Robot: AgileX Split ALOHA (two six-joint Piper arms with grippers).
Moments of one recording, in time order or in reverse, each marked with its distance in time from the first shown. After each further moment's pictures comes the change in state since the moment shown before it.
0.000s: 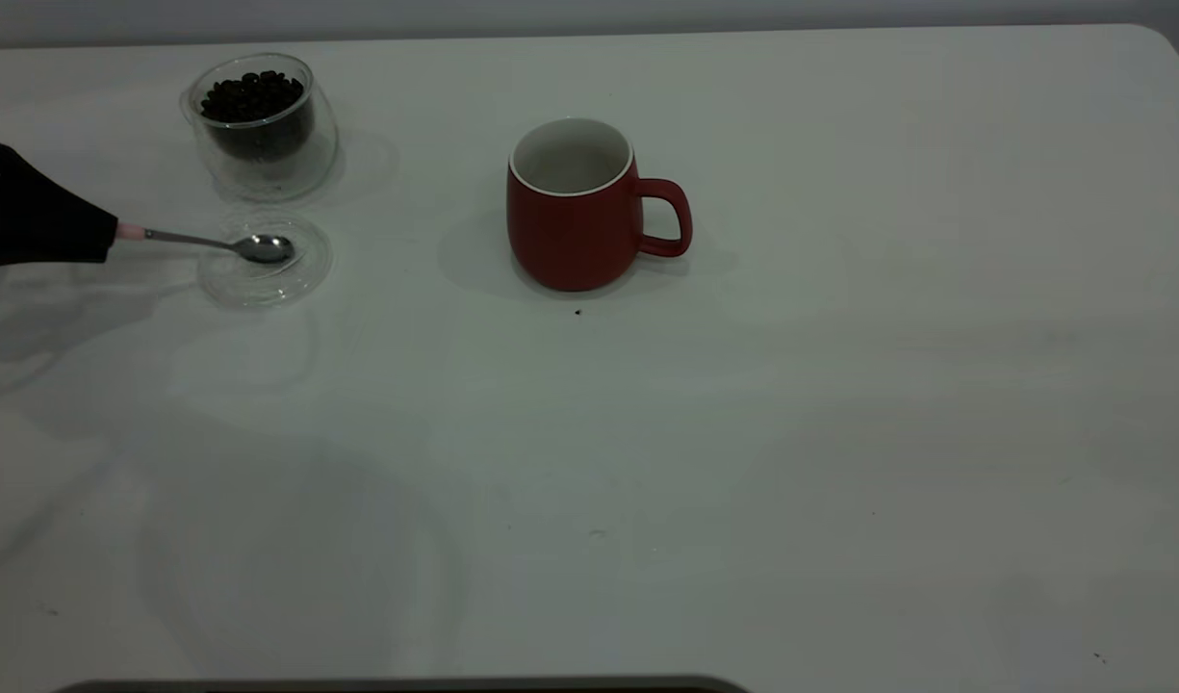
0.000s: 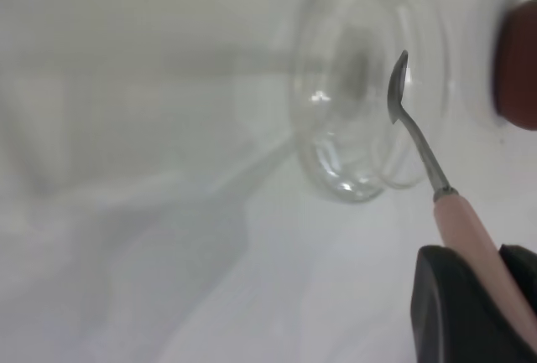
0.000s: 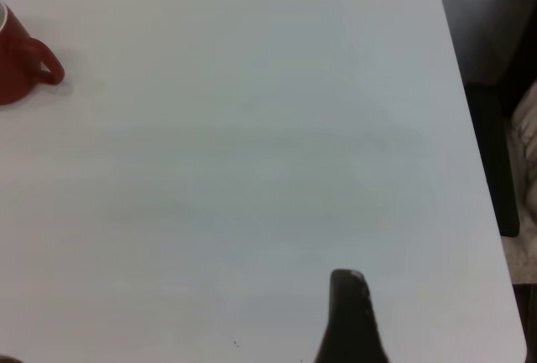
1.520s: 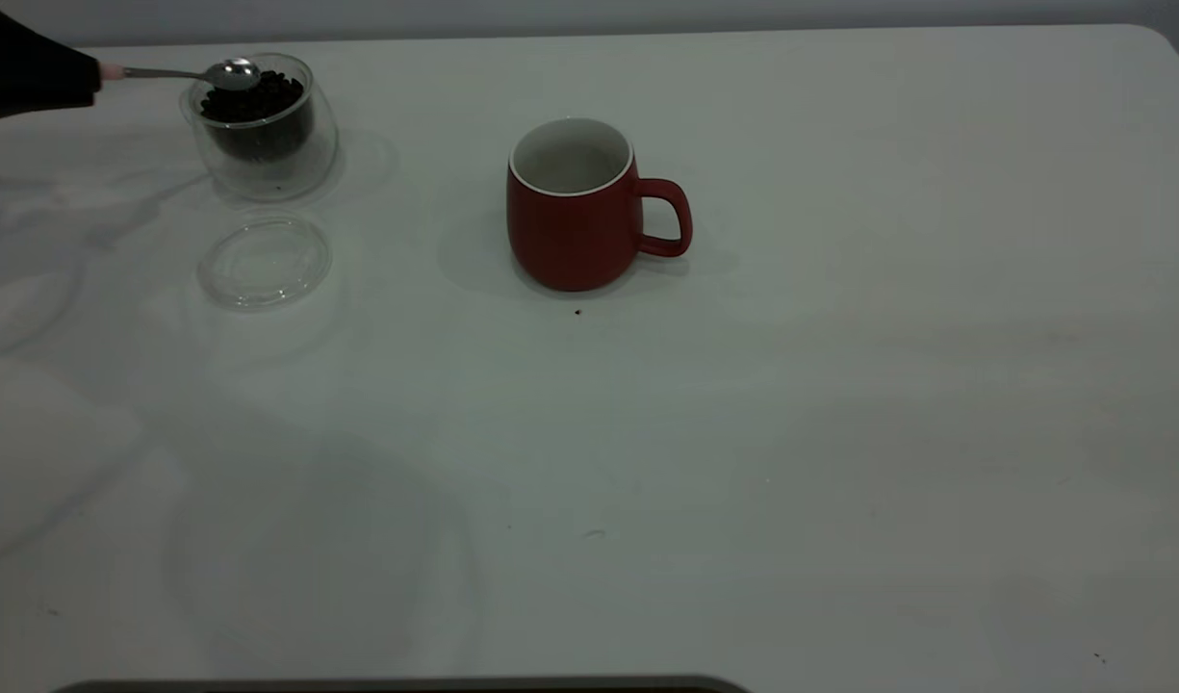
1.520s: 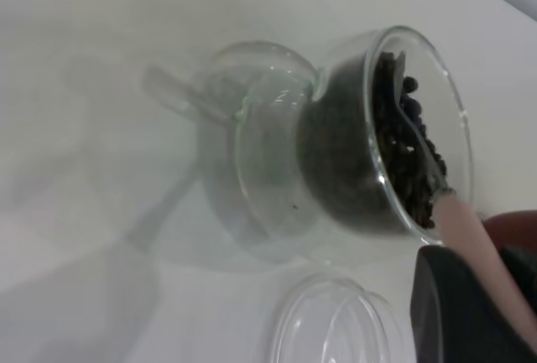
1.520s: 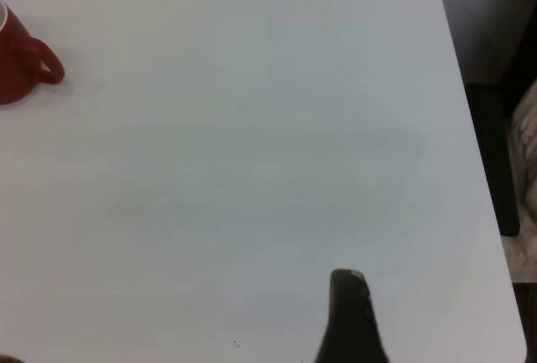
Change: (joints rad) left arm -0.039 -0.021 -0.143 -0.243 -0.101 0.109; right arm 0.000 0.000 0.000 0.000 0.000 0.000
